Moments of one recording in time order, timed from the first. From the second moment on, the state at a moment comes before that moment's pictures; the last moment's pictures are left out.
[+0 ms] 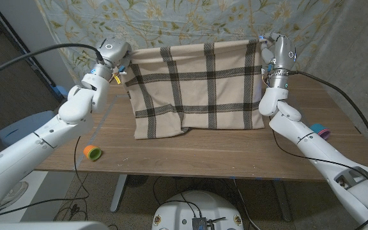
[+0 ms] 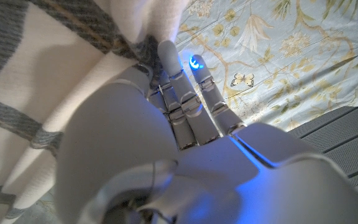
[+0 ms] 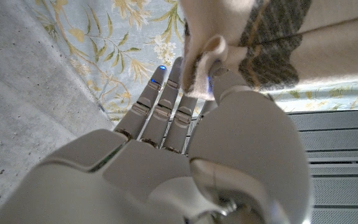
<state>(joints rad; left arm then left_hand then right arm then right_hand) 0.81 0.96 0.40 -1.95 0.96 0.47 0.21 1.21 0.11 0.35 -0.07 0.42 0.90 0.02 0.45 0.37 0.92 -0.06 0.47 0.77 1.07 -0.18 0.60 1.09 0.41 -0.01 1.22 0.19 -0.67 -0.54 -0.46 -1.48 -0.53 -0.14 -0.96 1.13 0.12 0.38 -0.14 0.27 0.99 -0.11 0.47 0.27 0.93 -0.10 0.68 0.45 0.79 -0.09 0.45 0.67 0.57 -0.03 0.43 0.21</state>
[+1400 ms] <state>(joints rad) 0.48 0.83 0.72 -1.61 1.25 0.51 0.04 1.27 0.13 0.39 -0.14 0.21 0.88 -0.05 0.33 0.38 0.95 -0.13 0.32 0.62 1.08 -0.19 0.45 1.00 0.41 -0.04 1.28 0.19 -0.23 -0.39 -0.77 -0.83 -0.42 -0.07 -0.97 1.14 0.13 0.37 -0.15 0.26 0.94 -0.11 0.46 0.25 0.91 -0.09 0.67 0.42 0.79 -0.09 0.44 0.71 0.56 -0.03 0.45 0.21</state>
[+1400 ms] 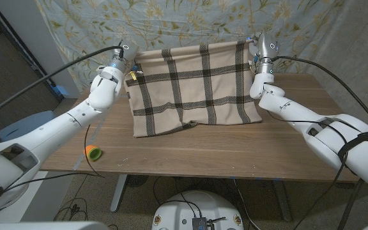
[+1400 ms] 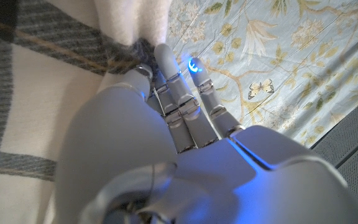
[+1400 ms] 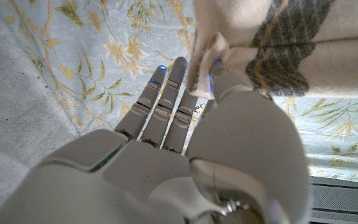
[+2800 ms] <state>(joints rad) 0.60 0.79 0.69 -1.75 1.25 0.60 -0.11 0.55 0.04 0.20 0.13 0.20 0.33 -0.11 0.18 0.19 0.42 -0.07 0.20 0.21 0.50 -0.05 0.20 0.21 0.11 0.18 0.97 0.17 -0.41 -0.68 -0.73 -1.33 -0.31 -0.17 -0.37 0.81 0.15 0.34 -0.05 0.18 0.45 -0.08 0.26 0.19 0.38 -0.01 0.26 0.24 0.45 -0.04 0.22 0.50 0.39 0.06 0.41 0.19</state>
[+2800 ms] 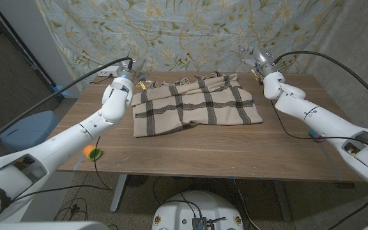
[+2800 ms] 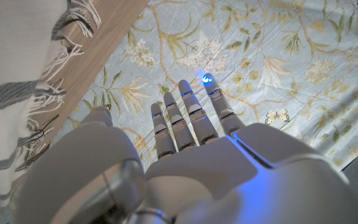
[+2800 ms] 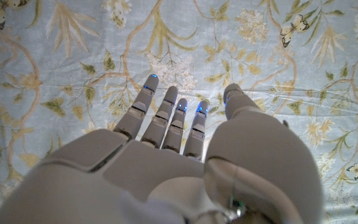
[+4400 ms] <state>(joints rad) 0.80 1.03 0.58 -2.10 0.58 0.65 -0.30 0.46 -0.14 0.04 0.09 0.28 0.01 -0.05 0.17 0.19 0.13 0.02 0.19 0.21 0.19 0.08 0.19 0.19 0.01 0.21 0.80 0.18 -0.61 -0.73 -0.71 -1.54 -0.42 -0.15 -0.19 0.67 0.16 0.31 0.03 0.18 0.47 -0.08 0.24 0.19 0.39 0.00 0.24 0.23 0.42 -0.04 0.21 0.48 0.37 0.06 0.40 0.19</state>
